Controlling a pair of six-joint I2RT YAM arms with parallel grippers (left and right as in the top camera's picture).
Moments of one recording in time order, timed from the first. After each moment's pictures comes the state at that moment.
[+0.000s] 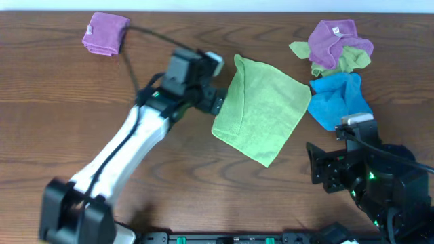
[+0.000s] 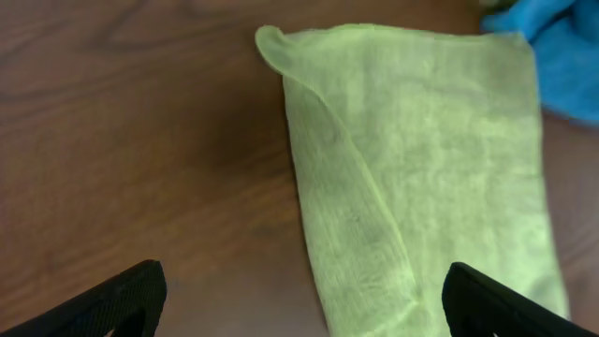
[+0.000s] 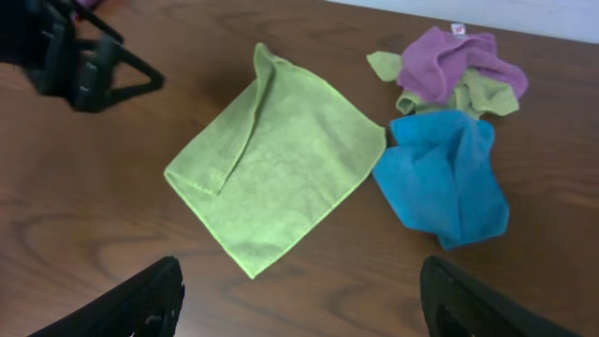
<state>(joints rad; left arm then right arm) -0.48 1.64 1.27 -0.48 0.14 0.04 0.48 0.76 1.26 -1.18 0.20 0.18</state>
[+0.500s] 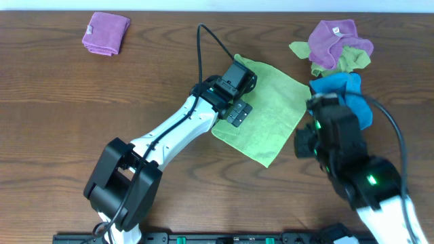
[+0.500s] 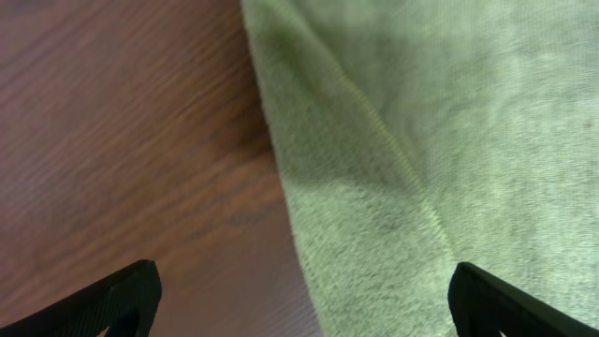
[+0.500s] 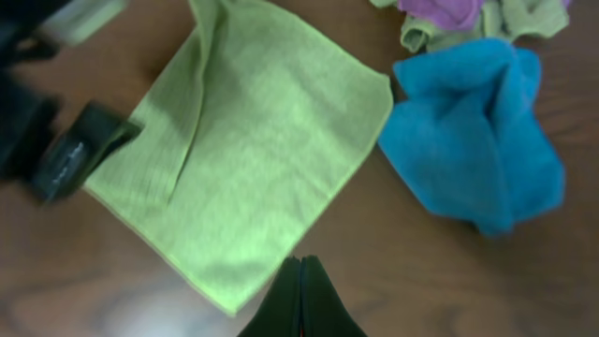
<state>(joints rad) -0.67 1.89 1.43 -0.63 -0.16 0.06 0.36 1.00 0.98 -0.84 0.18 0.24</state>
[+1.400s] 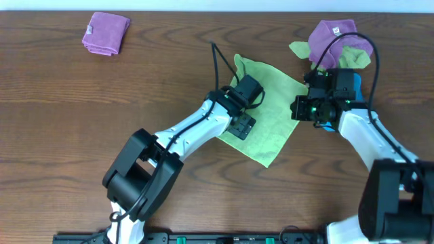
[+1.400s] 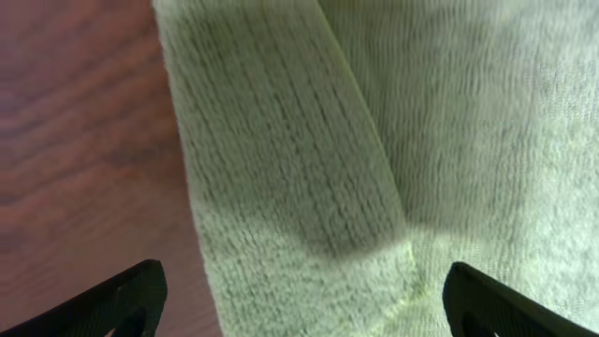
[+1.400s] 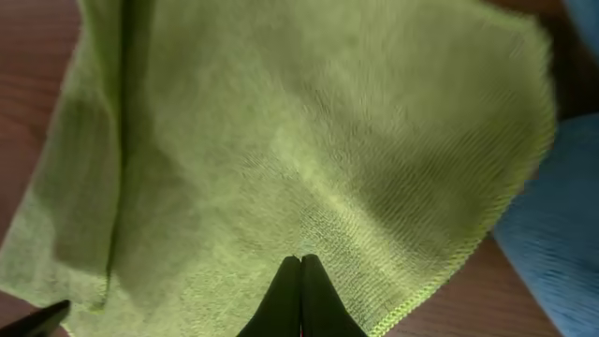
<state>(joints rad) -0.73 2.00 1.43 -0.68 -0.15 -0.12 -0.02 1.69 0.97 -0.38 -0.36 0.10</state>
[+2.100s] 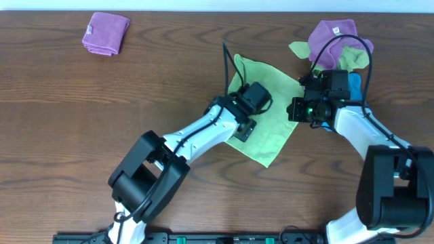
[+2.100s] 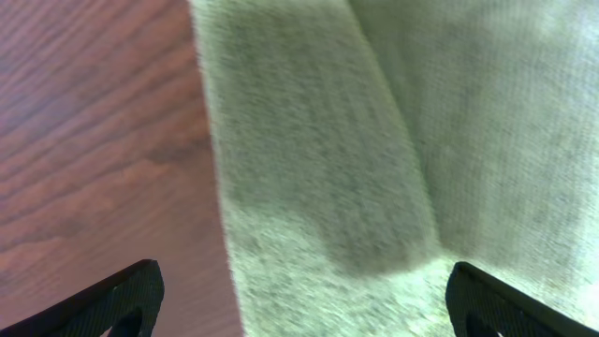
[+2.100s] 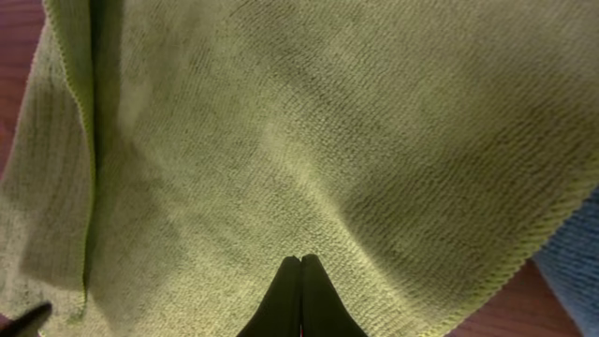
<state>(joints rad) -0.79 2.02 1.43 -0.69 -0.30 -0.14 -0.01 1.76 0.97 -0.34 -0.38 0.10</state>
